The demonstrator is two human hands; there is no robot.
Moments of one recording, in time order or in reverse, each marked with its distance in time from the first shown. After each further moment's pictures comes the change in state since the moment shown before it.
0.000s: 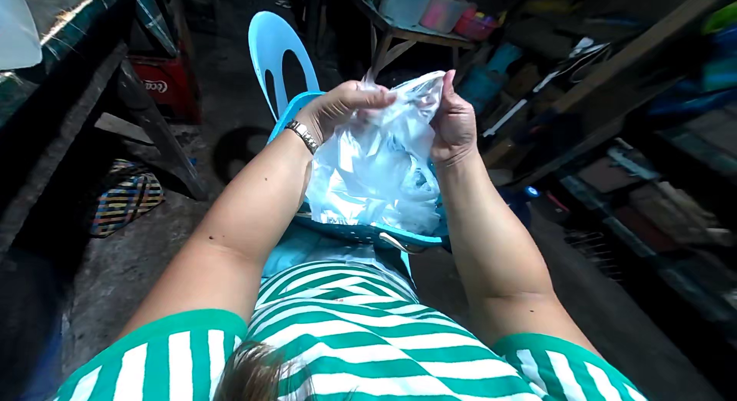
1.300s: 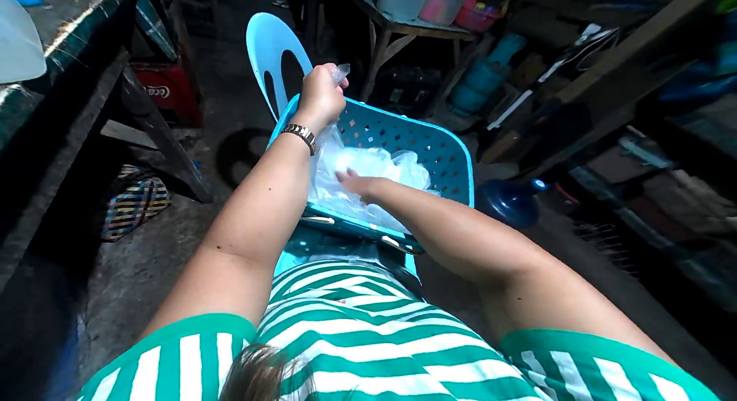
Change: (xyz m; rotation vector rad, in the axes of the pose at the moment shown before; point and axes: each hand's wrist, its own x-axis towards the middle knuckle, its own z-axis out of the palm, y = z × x) left_hand 0.010 0.010 -0.011 1.012 0.568 -0.284; right_hand -0.022 0.124 0.013 -1.744 -0.649 0.647
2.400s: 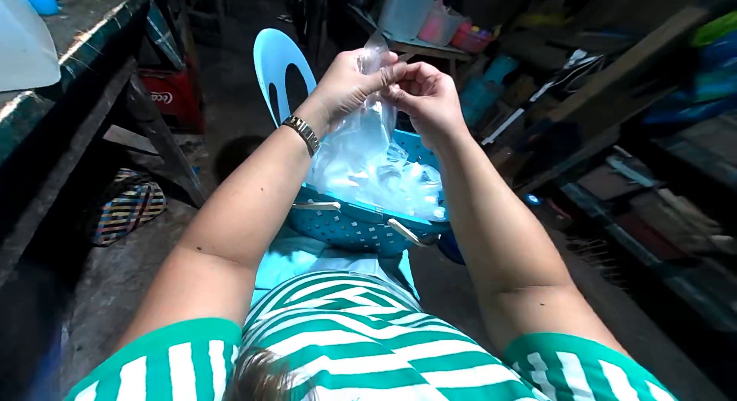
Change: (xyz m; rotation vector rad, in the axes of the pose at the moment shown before) left_hand -0.006 0.028 -0.015 -0.771 -0.134 0.296; right_hand -0.058 0.020 -0.130 0.831 0.920 -0.418
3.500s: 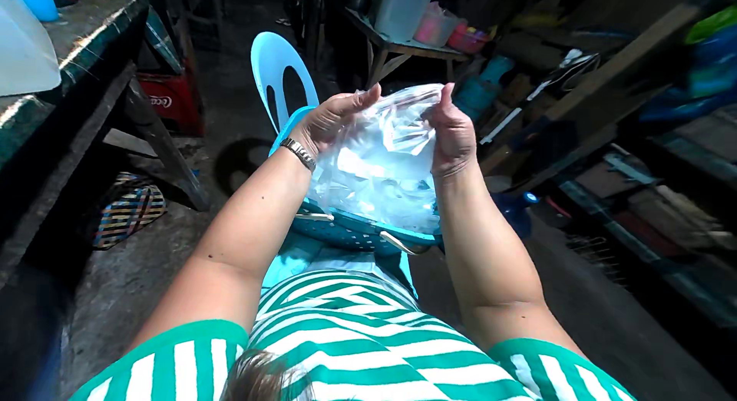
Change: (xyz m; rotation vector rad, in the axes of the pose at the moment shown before) left_hand -0.029 -0.029 -0.003 -0.563 -0.310 -0.179; right_hand -0.045 0.013 -0.013 0.738 -0.021 0.070
